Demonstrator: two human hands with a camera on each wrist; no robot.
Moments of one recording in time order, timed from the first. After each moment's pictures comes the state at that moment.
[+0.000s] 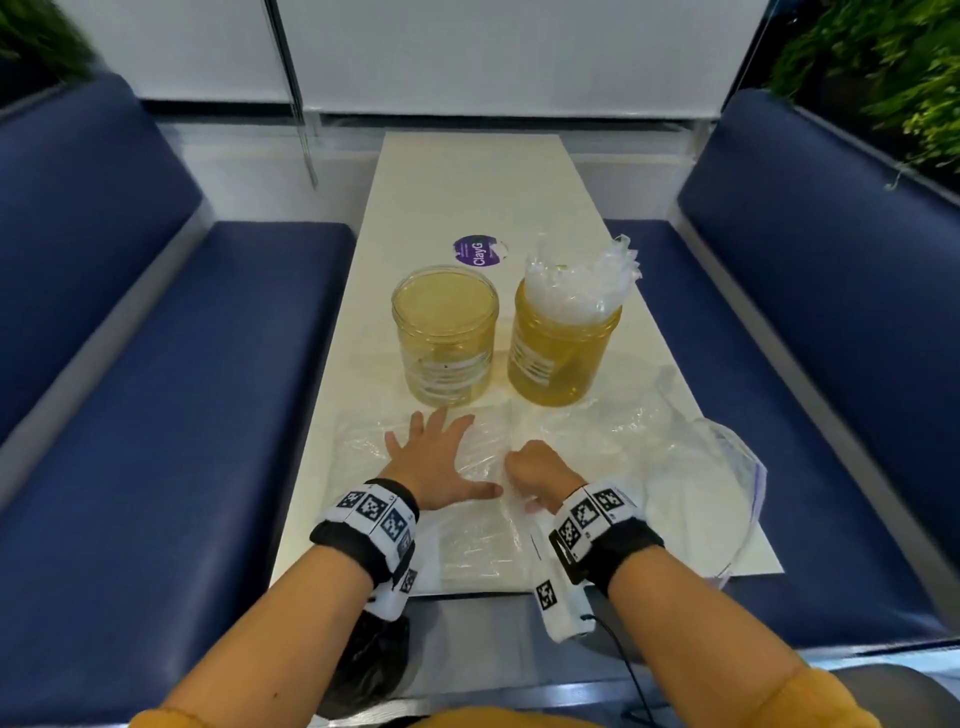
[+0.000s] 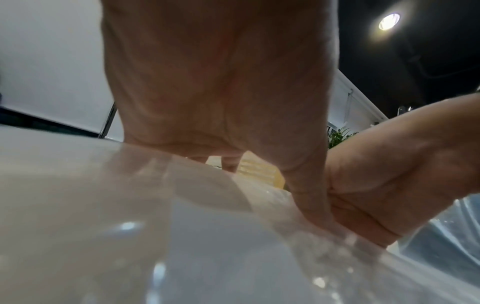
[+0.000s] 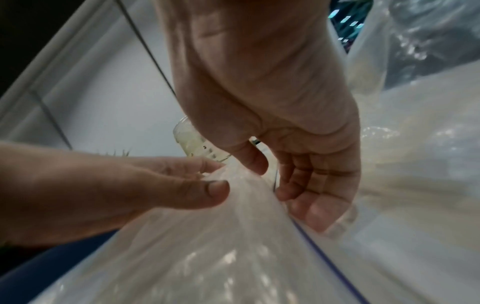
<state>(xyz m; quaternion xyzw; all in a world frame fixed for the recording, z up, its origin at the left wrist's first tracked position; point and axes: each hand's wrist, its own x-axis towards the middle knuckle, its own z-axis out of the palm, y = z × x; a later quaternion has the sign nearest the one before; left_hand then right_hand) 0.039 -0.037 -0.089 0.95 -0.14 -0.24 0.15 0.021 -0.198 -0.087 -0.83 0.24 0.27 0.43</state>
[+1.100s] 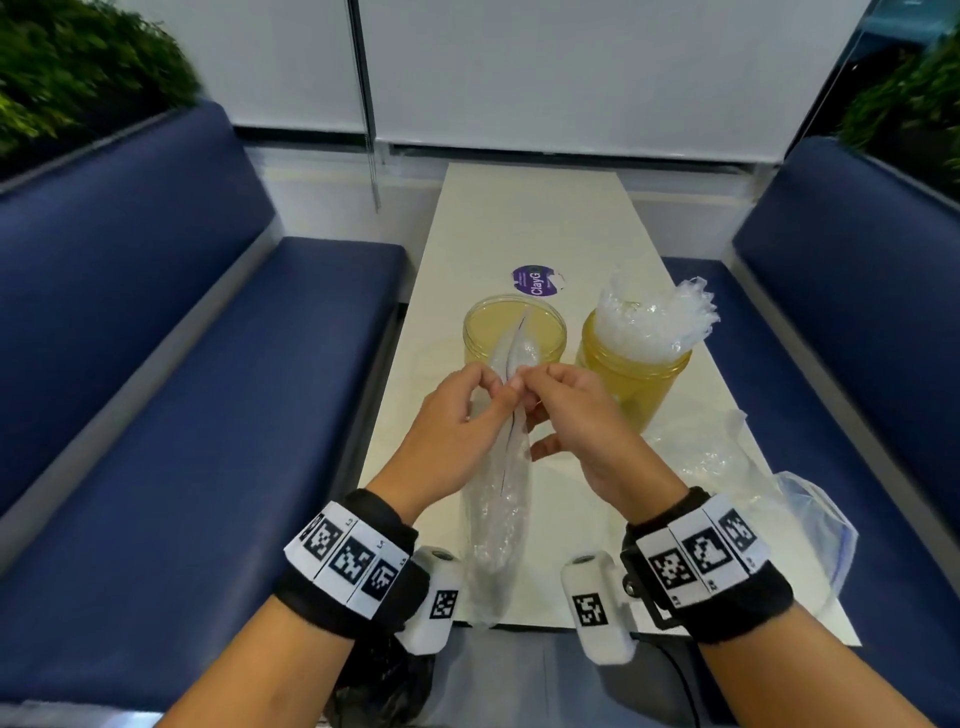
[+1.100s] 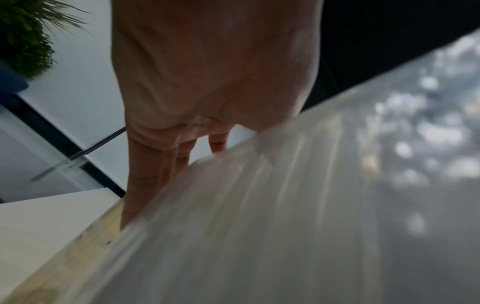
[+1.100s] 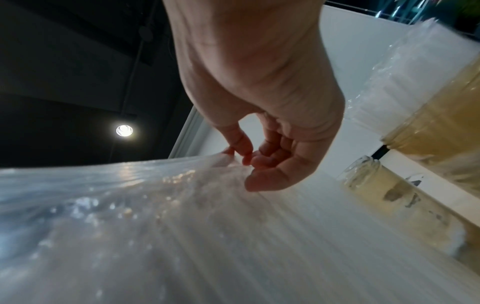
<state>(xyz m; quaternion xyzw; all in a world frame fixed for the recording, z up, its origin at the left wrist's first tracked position) 0.012 0.005 0.026 0.82 -0.11 -0.03 0.56 0.009 -0.142 0.053 -0.73 0.06 0.07 0.68</state>
